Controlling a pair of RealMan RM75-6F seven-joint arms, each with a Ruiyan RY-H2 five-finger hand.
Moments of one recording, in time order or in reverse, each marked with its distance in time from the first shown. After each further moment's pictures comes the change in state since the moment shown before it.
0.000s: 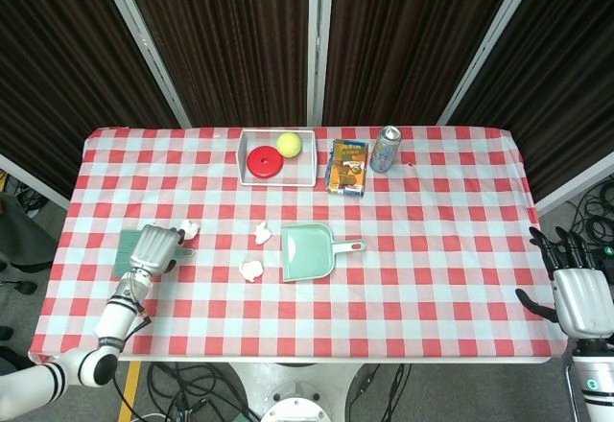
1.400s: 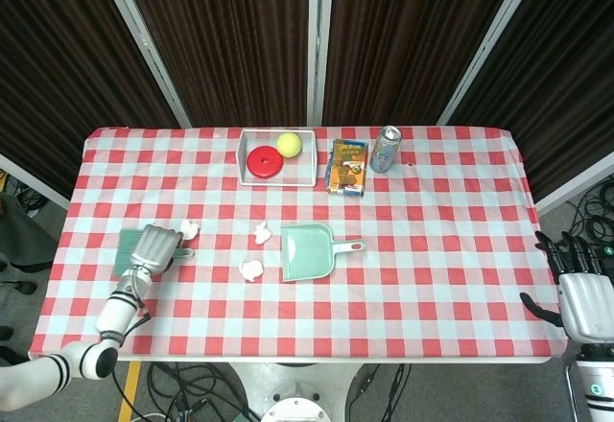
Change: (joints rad) left arm -0.050 -0.010 0.058 0.073 -0.027 -0.036 -0.014; right arm -0.017 -0.001 -0.007 0.001 0.005 0.008 0.004
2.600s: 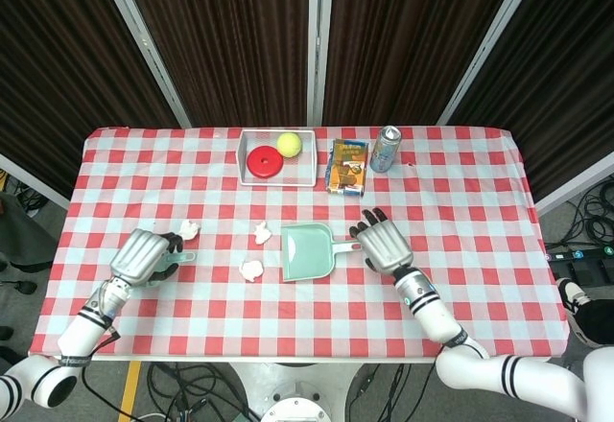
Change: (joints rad) left arm 0.082 0.191 0.059 -0.166 0.347 0.205 -0.489; right arm 0.596 -0.538 0.148 0.167 0.377 -0.595 -0.680
